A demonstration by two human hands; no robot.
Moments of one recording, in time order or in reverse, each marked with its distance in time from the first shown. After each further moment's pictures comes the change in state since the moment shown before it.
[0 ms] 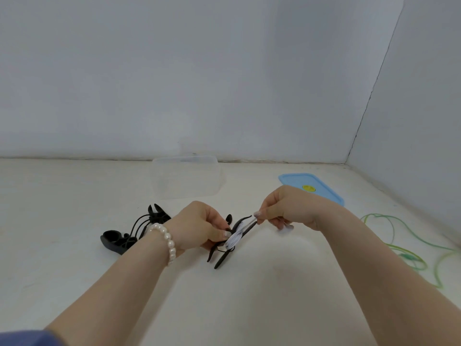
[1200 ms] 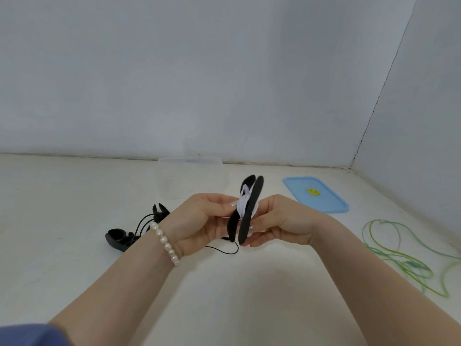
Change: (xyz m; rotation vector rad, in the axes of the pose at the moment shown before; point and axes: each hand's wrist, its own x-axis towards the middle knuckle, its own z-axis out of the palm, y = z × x) left_hand -0.018 0.024 0.002 -0.654 -0.194 0.081; right_hand 0.002 -0.001 0.021 0.481 -0.278 -0.107
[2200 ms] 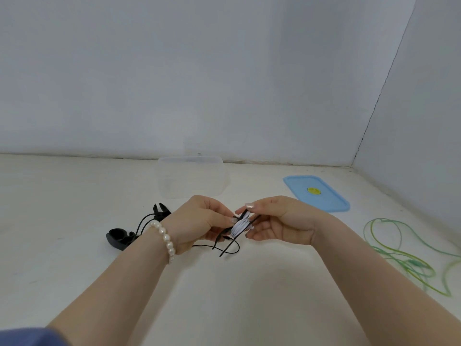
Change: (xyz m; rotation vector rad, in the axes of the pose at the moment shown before) left_hand 0.012 -0.009 -0.017 0.429 0.199 -0.037; right_hand 0.010 0.008 -0.008 0.219 0.020 0.072
